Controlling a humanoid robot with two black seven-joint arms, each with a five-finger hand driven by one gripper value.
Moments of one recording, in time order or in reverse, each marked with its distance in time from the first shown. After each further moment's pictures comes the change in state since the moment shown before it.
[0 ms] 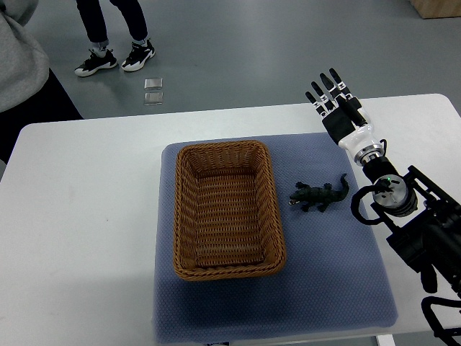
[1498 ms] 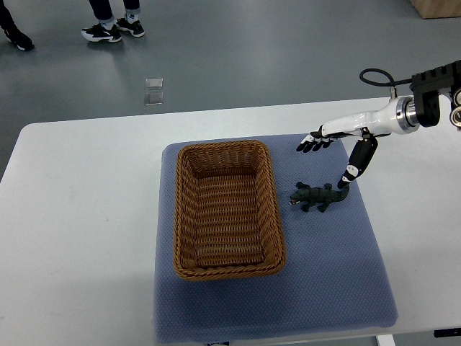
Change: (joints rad) left arm -0.024 0.000 0.000 -0.006 0.000 -0.001 0.000; right arm 0.590 -0.670 -0.972 0.501 -1.008 0.288 -0.170
